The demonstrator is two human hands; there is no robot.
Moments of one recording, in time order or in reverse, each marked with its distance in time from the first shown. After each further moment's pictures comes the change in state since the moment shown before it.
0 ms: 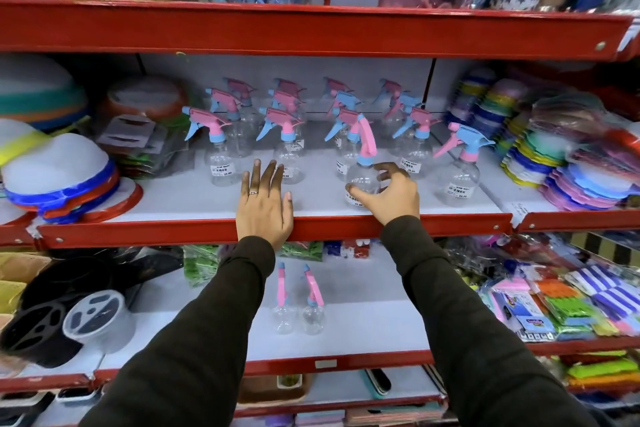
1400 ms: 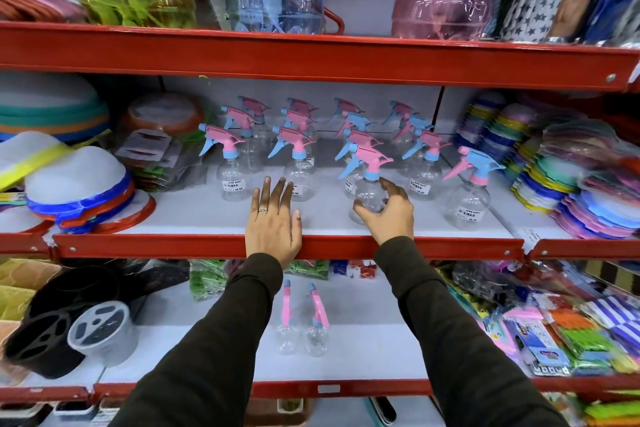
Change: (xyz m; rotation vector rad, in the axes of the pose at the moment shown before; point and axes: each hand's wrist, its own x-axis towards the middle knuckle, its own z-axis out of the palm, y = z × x) left_hand 0.004 -0.002 0.007 -0.035 -0.014 -0.018; right_hand 0.006 -0.003 0.026 0.072 0.013 -0.024
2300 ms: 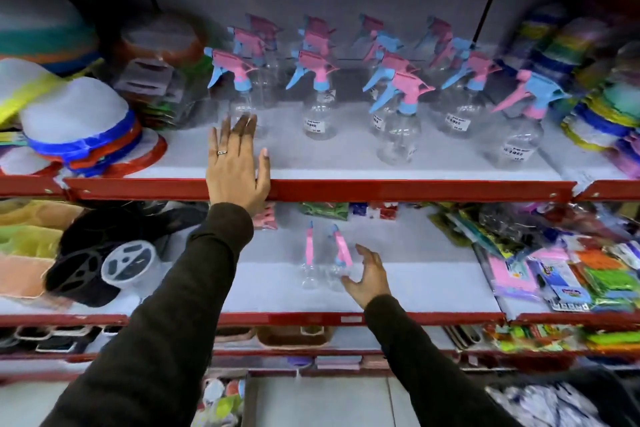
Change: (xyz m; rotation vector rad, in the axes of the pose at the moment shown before) left_hand -0.023 -0.080 -0.030 -0.032 0.123 -0.062; right_hand -0.189 0.107 0.083 -0.028 -0.558 0.338
